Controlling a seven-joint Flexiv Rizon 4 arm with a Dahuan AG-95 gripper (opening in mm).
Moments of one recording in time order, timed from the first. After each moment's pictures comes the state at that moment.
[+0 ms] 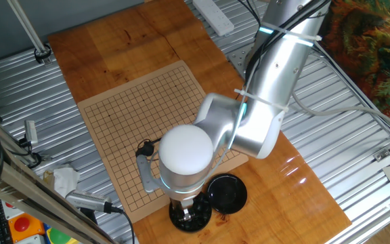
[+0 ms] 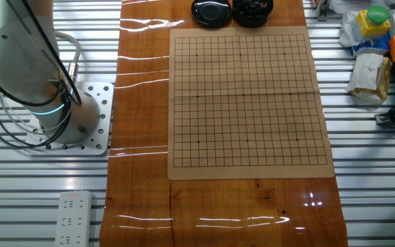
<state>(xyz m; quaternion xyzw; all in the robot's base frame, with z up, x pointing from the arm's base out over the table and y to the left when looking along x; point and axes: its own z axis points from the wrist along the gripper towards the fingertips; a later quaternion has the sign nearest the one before) 0.558 0.353 0.062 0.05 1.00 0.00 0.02</state>
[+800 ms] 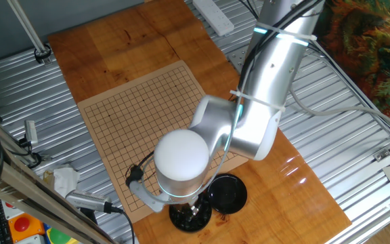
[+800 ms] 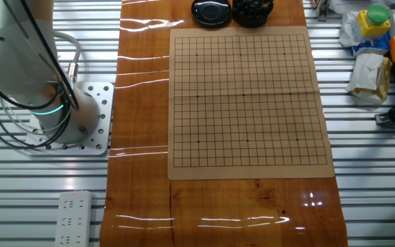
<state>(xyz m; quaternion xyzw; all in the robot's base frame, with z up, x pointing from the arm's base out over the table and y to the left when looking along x) 0.559 0.354 0.061 -0.22 0.98 -0.01 0.01</state>
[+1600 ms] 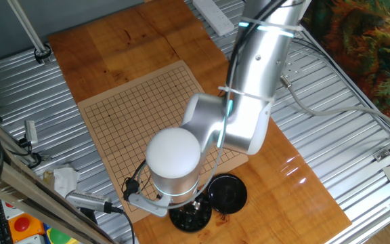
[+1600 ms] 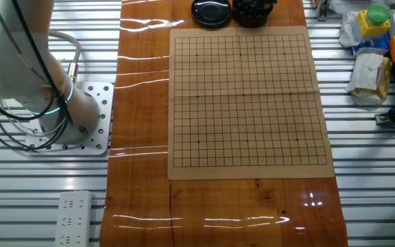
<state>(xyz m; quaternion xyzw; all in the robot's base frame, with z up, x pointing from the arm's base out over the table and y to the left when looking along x) 0.559 0.356 0.061 -0.35 0.94 0.01 0.00</state>
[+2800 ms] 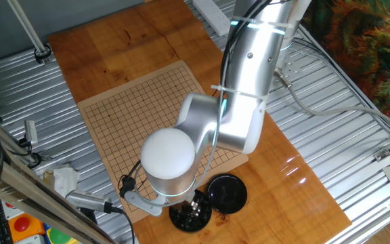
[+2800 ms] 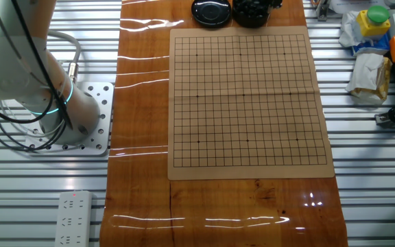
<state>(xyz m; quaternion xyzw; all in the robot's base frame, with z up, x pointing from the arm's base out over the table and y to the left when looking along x) 0.559 0.356 0.061 -0.31 0.95 0.01 -0.01</state>
